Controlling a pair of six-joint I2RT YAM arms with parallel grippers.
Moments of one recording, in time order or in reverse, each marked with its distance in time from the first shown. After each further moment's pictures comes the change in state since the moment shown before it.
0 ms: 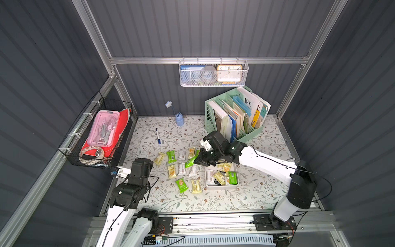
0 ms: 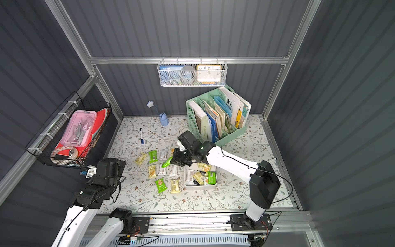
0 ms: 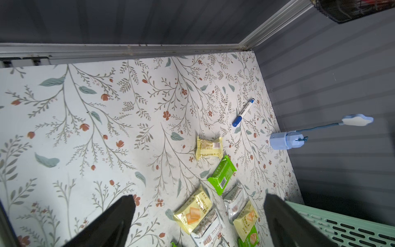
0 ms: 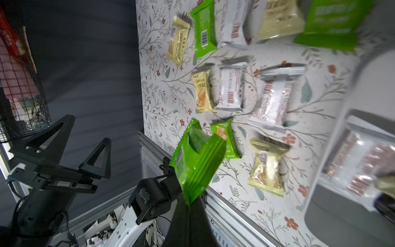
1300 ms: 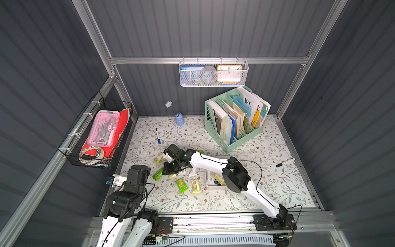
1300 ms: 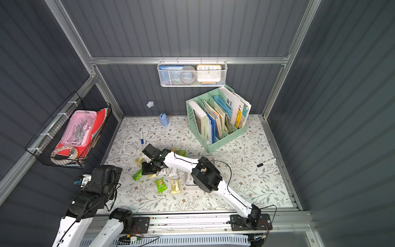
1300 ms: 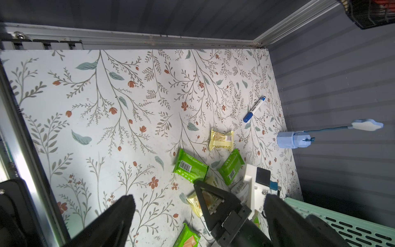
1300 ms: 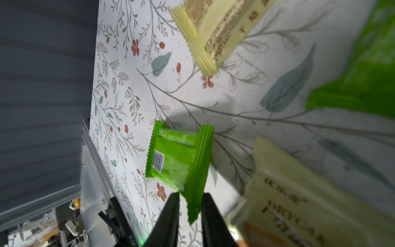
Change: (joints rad) left arm 0.000 -0.063 0.023 -0.140 0.039 -0.080; right arm 0.170 0.836 0.790 -0.051 0.031 -0.241
